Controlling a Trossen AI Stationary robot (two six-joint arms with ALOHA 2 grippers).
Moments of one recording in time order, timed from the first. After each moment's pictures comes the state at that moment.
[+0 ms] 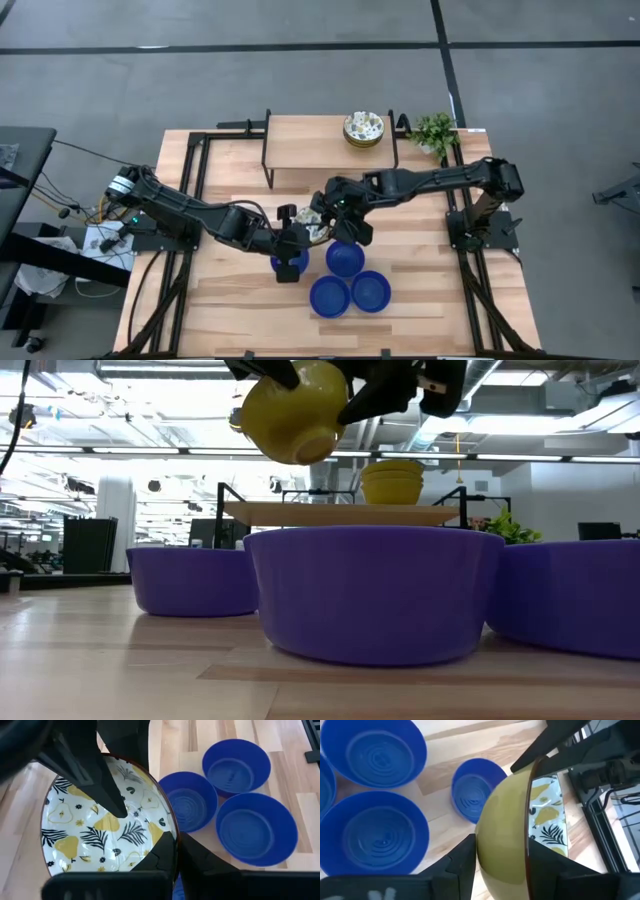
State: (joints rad) left arm -0.39 1.41 1.34 -0.63 -0.39 -0.15; right arm 0.05 1.72 1.49 -0.66 -0.24 -1.15
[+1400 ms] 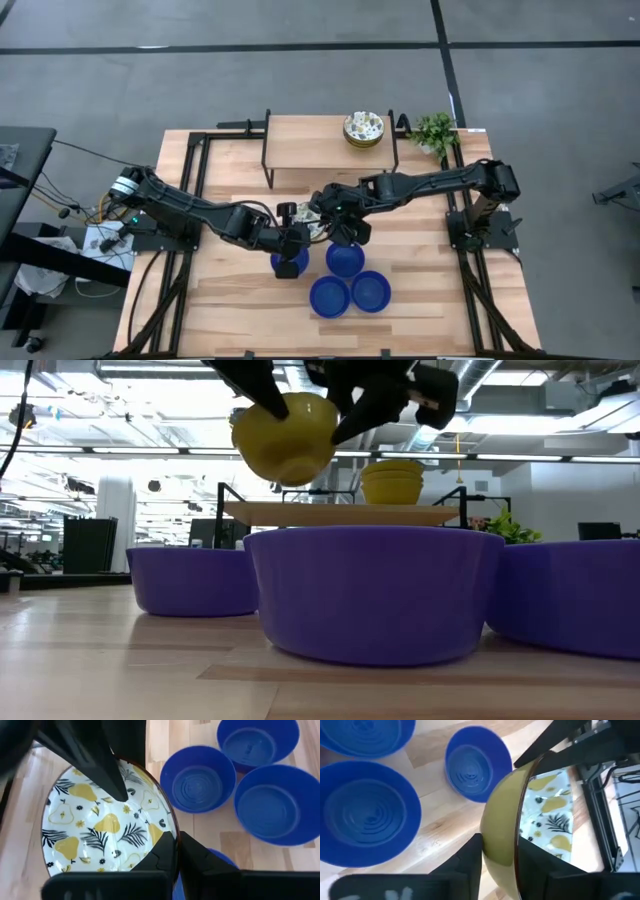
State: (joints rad) left arm -0.36 1.43 1.34 -0.70 -0.39 -0.11; right arm 0.08 1.76 1.52 -0.70 -0.07 -1.16
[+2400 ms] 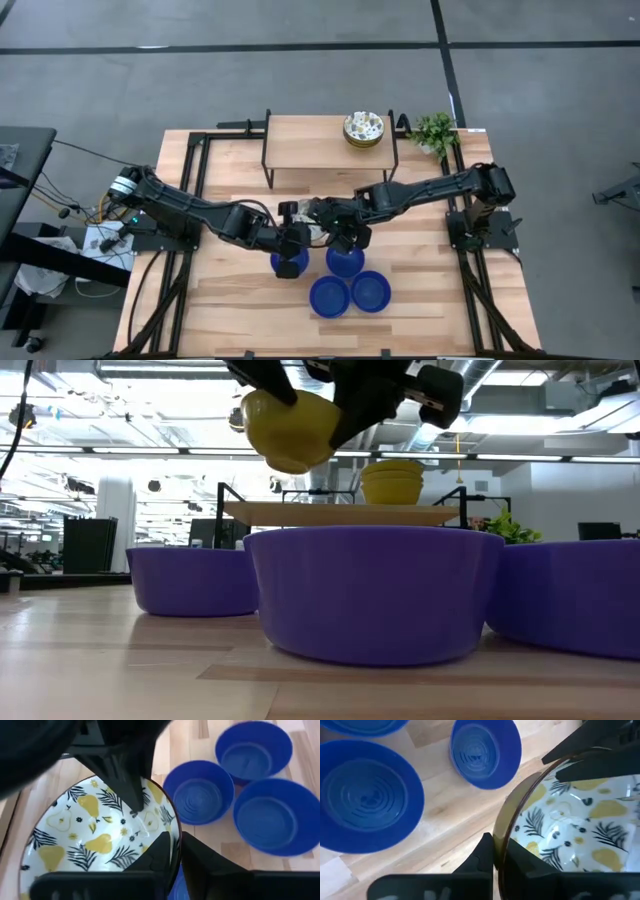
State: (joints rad) left arm -0.36 1.43 1.35 -0.67 -0.40 -0.10; right arm 0.13 1.79 1.57 -0.76 0.09 -1.16
